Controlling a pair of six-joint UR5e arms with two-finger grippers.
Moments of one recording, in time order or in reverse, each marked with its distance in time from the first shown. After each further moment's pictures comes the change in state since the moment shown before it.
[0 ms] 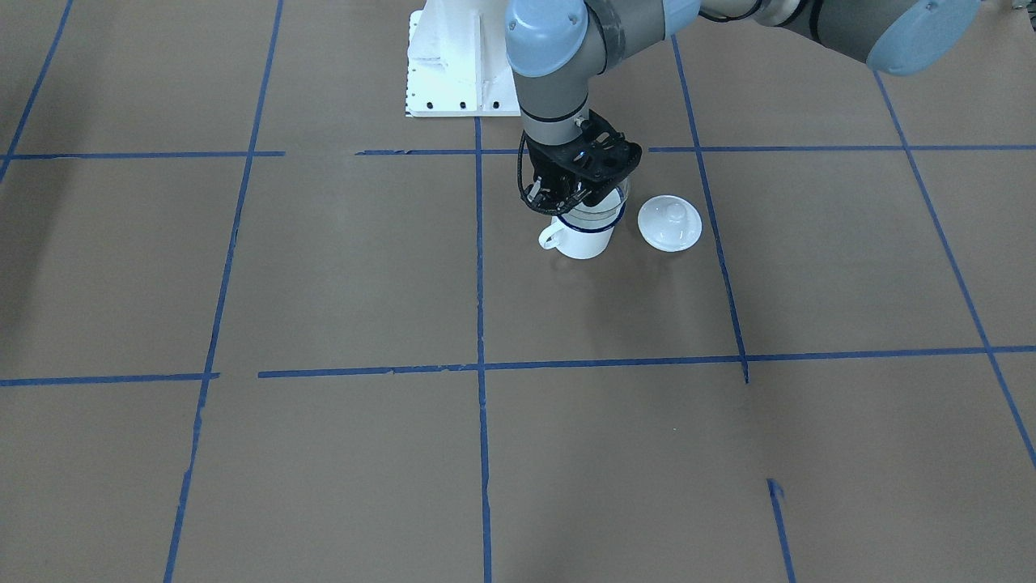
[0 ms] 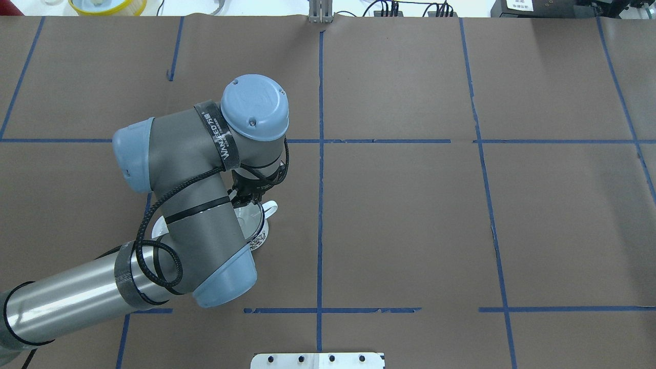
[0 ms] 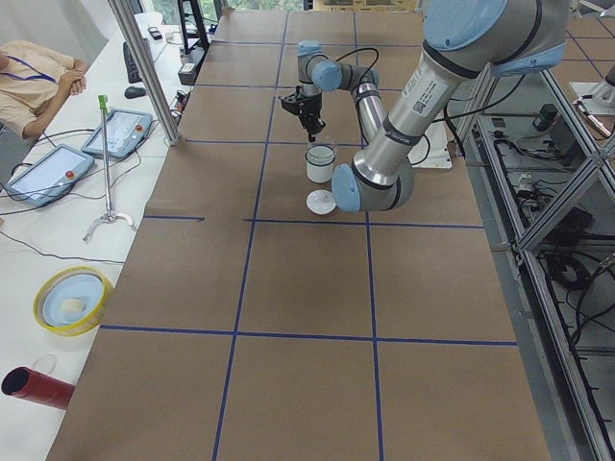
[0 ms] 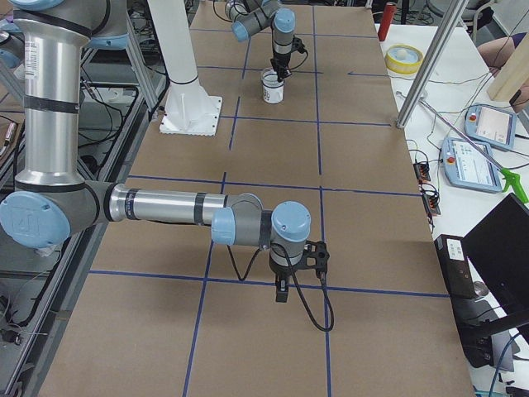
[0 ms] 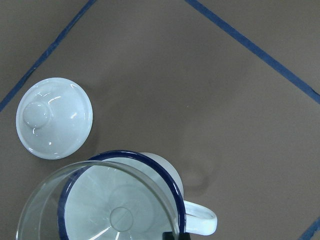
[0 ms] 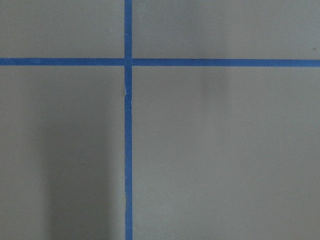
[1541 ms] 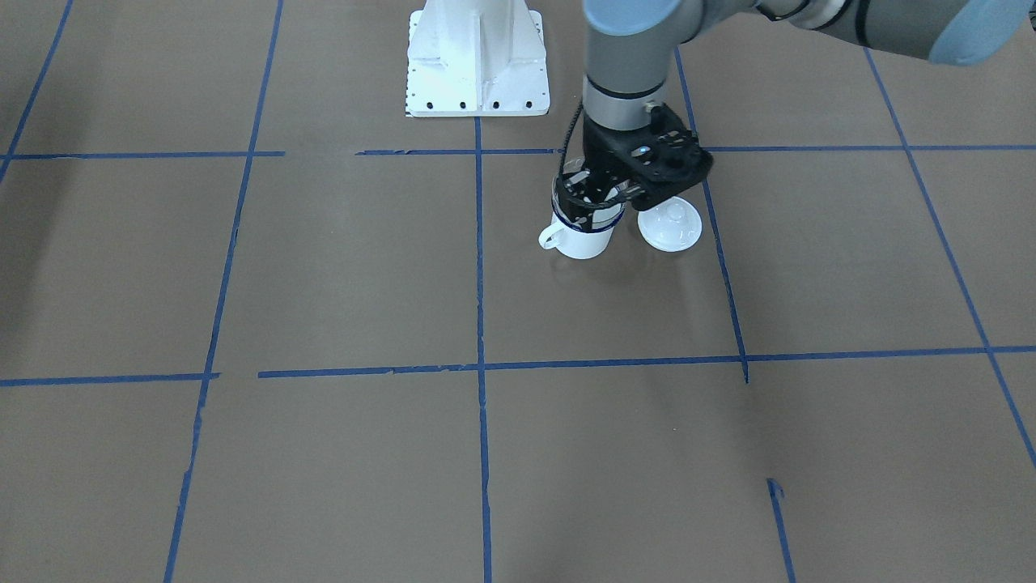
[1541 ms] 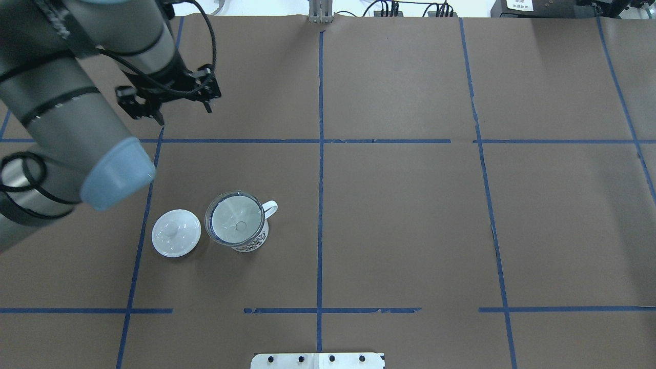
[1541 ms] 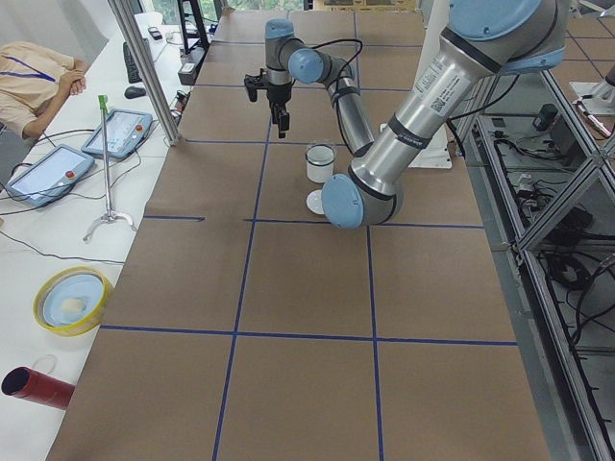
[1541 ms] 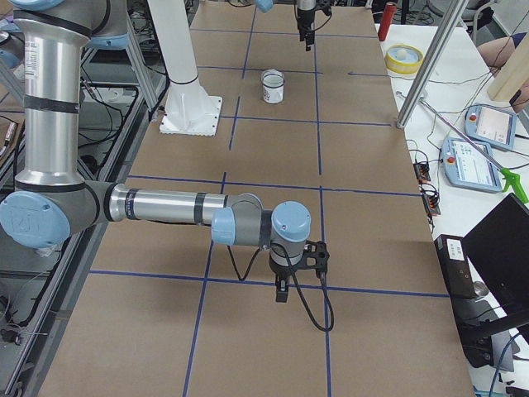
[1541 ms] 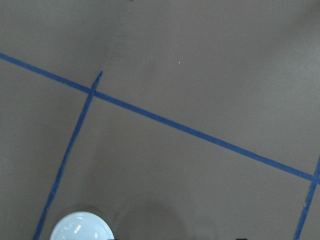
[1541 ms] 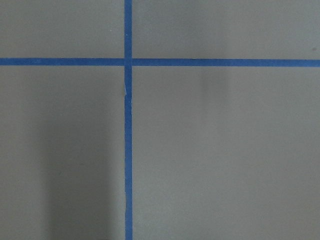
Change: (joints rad) left arm -0.370 0.133 -0.160 -0.023 -0.162 0.684; right arm 0.000 0.000 0.000 0.000 0.000 0.000
